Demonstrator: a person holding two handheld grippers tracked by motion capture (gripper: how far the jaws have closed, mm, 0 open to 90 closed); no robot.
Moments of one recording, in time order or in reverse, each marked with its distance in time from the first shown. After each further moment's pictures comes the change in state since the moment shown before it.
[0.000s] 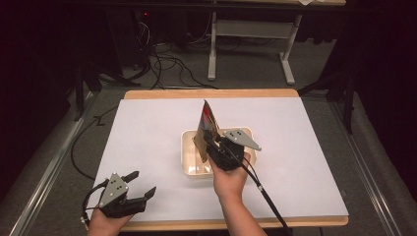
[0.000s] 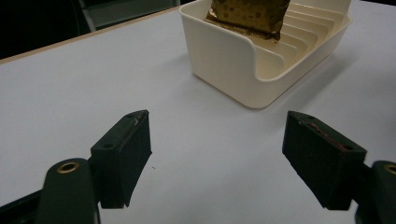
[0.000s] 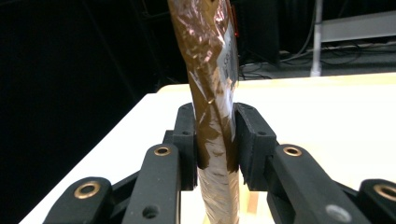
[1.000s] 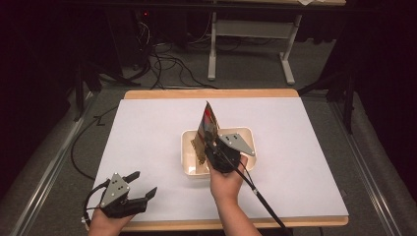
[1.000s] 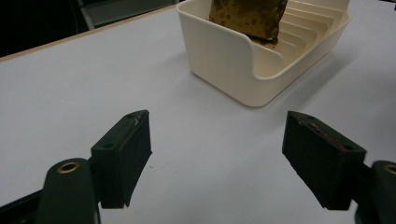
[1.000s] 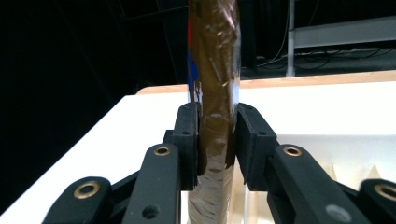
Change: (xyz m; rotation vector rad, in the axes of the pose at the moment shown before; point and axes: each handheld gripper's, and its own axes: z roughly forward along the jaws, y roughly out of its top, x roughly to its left) left arm -0.002 0.000 0.001 0.007 -0.002 0.006; right arm 0.005 -0.012 0.005 -0.032 -0.097 -0.027
